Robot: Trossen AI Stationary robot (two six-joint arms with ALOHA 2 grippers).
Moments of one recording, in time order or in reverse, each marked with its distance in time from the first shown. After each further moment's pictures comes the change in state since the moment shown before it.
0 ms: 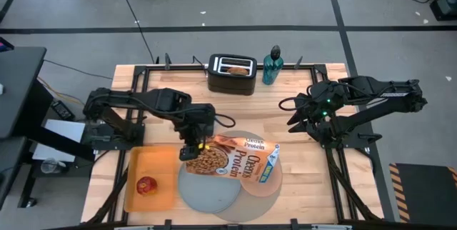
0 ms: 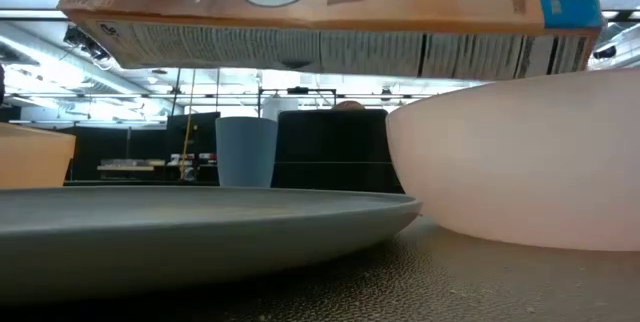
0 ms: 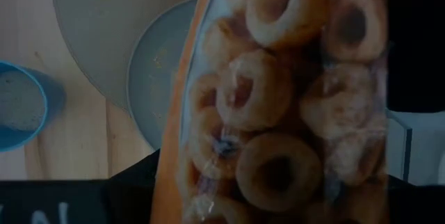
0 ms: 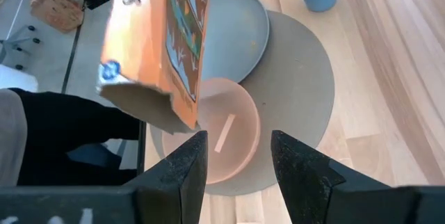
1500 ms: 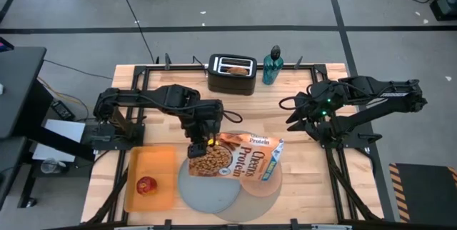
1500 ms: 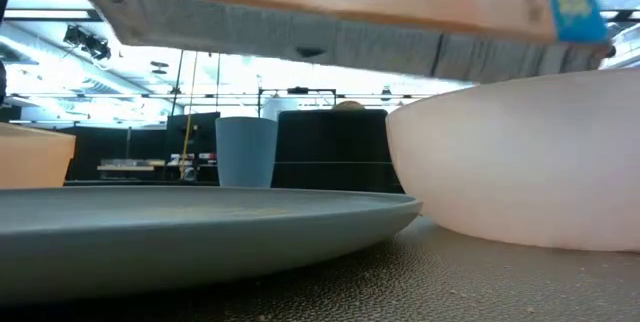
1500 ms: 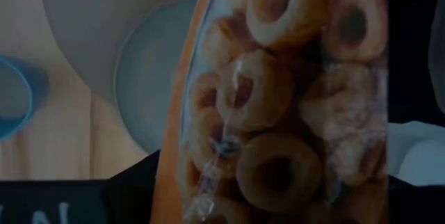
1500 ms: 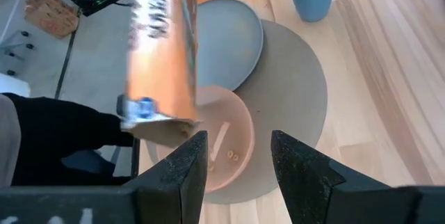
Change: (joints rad) left arm 0.029 0.108 0.157 -0.094 0.067 -0.070; right arm -0.001 0.000 0.000 0.019 0.029 -0.006
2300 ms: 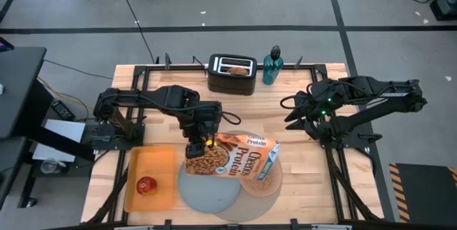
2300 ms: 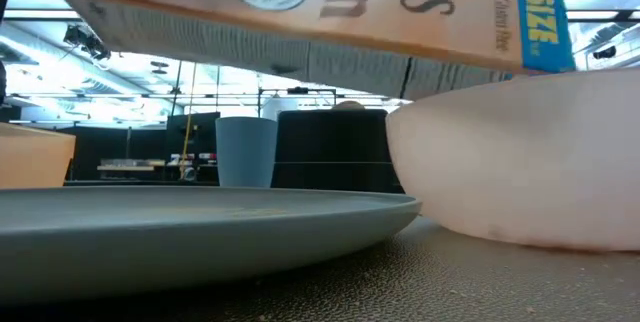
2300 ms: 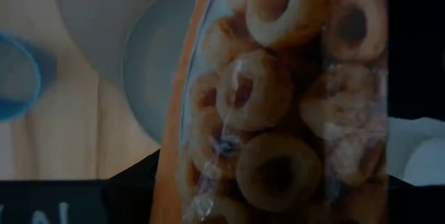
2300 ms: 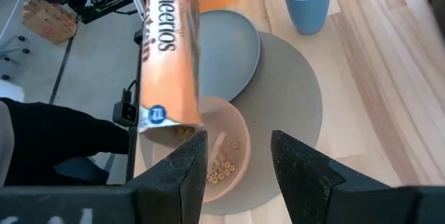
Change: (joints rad) left arm 0.000 0.000 -0.001 -0.050 -0.030 0.019; right arm -0.001 0.000 0.000 0.028 0.023 -0.017
